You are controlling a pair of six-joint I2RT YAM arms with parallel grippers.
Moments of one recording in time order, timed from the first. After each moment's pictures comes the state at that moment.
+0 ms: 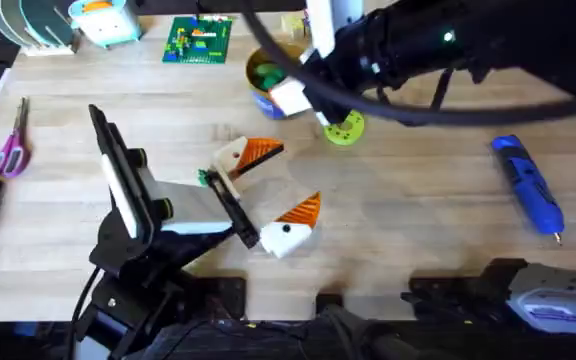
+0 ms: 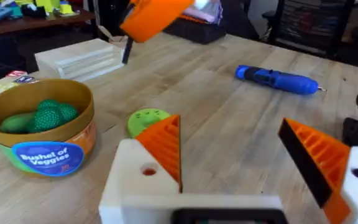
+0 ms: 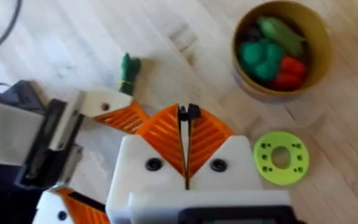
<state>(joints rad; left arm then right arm) -0.43 0.01 0.01 -0.05 0.55 -0.04 0.76 1.42 1.39 -0.76 -0.20 -0.10</state>
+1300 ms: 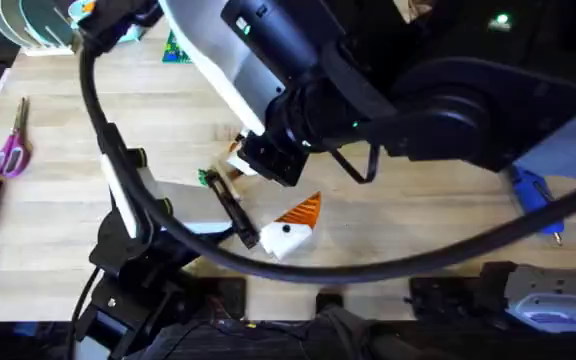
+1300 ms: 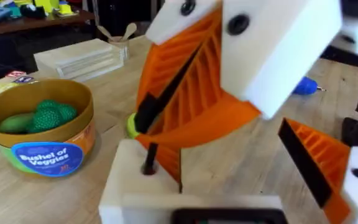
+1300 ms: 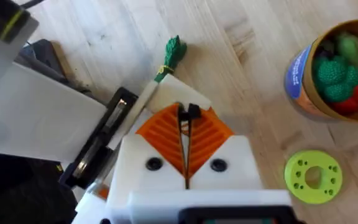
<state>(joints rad) -0.43 0.01 0.01 -0.05 0.55 -0.04 1.03 1.49 1.40 -0.77 -0.06 -0.10</state>
